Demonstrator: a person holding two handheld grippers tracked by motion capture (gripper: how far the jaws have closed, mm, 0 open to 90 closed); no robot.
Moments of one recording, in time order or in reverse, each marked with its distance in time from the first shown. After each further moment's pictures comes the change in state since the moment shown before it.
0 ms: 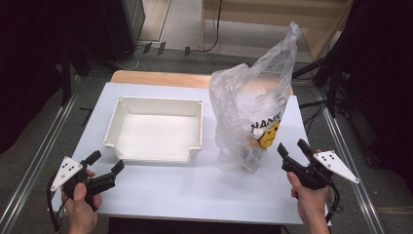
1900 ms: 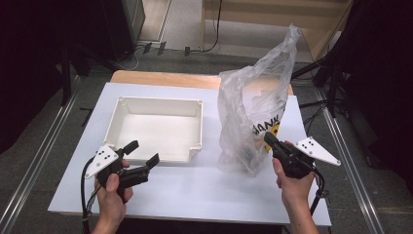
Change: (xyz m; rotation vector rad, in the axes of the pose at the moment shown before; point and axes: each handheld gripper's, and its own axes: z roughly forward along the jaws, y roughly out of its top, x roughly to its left) left arm -0.084 0.039 0.038 0.002 -0.208 0.018; right arm 0.032 0.018 0.028 0.032 0.210 -0.036
